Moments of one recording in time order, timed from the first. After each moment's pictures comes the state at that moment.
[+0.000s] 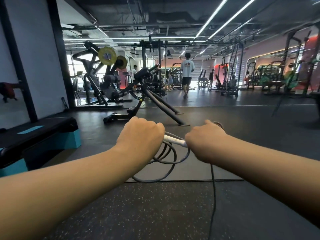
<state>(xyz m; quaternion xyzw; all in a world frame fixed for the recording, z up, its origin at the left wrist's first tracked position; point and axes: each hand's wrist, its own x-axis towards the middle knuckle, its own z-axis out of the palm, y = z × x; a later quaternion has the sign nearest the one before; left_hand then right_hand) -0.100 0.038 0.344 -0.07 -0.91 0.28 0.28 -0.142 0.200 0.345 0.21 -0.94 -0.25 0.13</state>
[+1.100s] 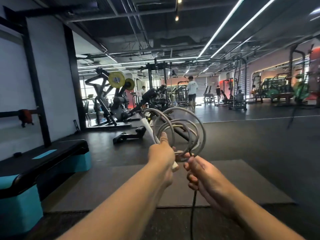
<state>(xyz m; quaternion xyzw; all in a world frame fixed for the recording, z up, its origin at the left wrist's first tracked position) -0.155 0.055 0.347 0.14 -0.56 -0.81 0.13 -0.167 0.174 0.276 0.25 -0.59 0.76 -0.08</state>
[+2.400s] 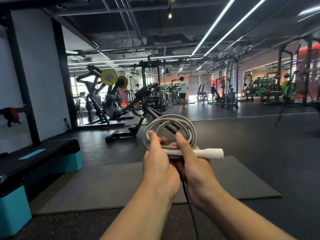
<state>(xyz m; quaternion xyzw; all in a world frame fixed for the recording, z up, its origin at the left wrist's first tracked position) -0.127 0.088 0.338 0.04 -0.34 -0.93 0.12 -0.131 0.152 0.311 0.11 -0.47 0.88 0.00</state>
